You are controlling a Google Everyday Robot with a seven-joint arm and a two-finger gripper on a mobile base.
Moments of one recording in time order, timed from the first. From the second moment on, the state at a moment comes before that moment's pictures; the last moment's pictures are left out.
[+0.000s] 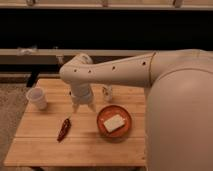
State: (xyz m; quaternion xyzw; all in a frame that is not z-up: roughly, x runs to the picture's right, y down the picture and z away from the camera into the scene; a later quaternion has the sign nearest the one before) arm -0.104 0.102 0.704 -0.26 0.23 0.64 0.68
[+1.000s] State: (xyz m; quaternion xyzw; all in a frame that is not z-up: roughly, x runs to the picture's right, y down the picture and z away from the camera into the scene) arm -0.156 0.006 0.880 -0.33 0.12 0.42 0.84
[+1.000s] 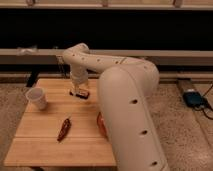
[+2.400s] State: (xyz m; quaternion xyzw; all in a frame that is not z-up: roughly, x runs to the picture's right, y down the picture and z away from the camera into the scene) arm -0.185 0.011 0.979 -0.34 0.09 0.32 0.88
